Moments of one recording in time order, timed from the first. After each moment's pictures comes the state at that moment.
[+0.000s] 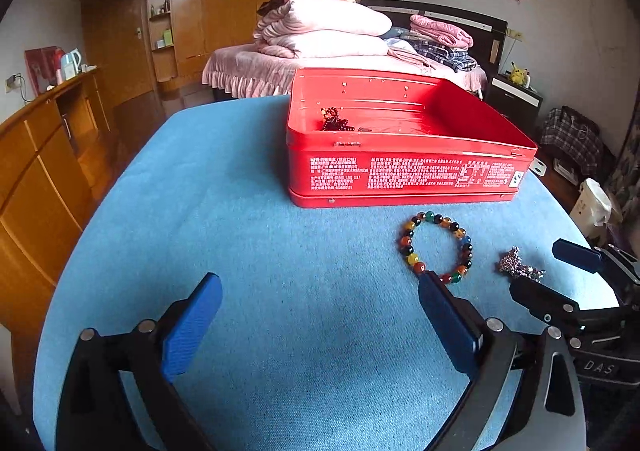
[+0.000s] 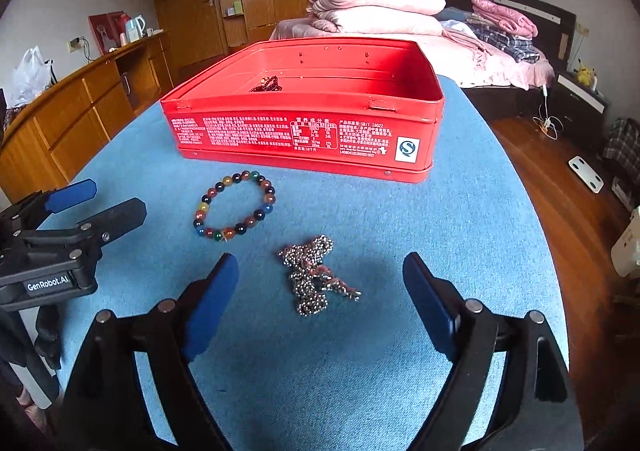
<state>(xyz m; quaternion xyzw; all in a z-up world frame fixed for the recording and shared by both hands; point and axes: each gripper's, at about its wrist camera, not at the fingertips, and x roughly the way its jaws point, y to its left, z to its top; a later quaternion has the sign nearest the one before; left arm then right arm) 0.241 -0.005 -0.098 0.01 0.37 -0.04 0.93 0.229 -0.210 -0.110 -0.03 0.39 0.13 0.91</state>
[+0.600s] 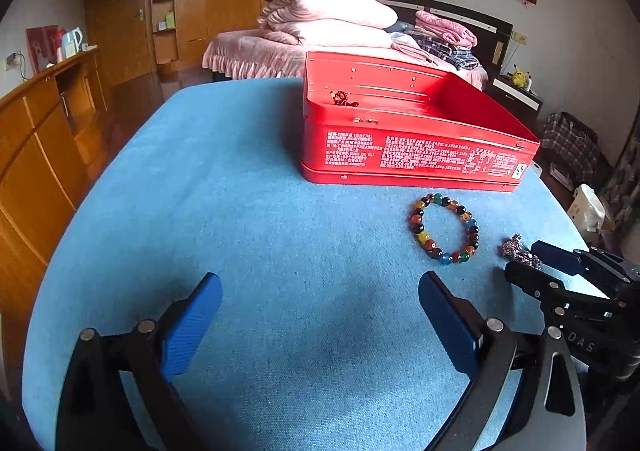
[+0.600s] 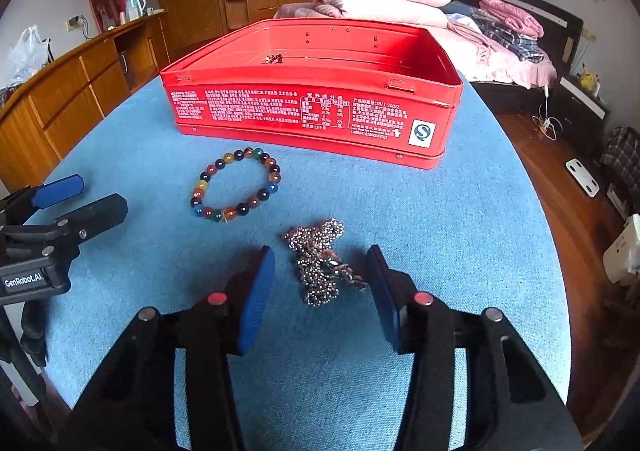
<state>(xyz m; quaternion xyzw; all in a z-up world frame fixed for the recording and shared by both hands) 0.231 0.012 -0.106 -0.02 0.39 -0.04 0.92 0.229 -0.198 -0.119 -0.05 0.41 0.12 0.90</state>
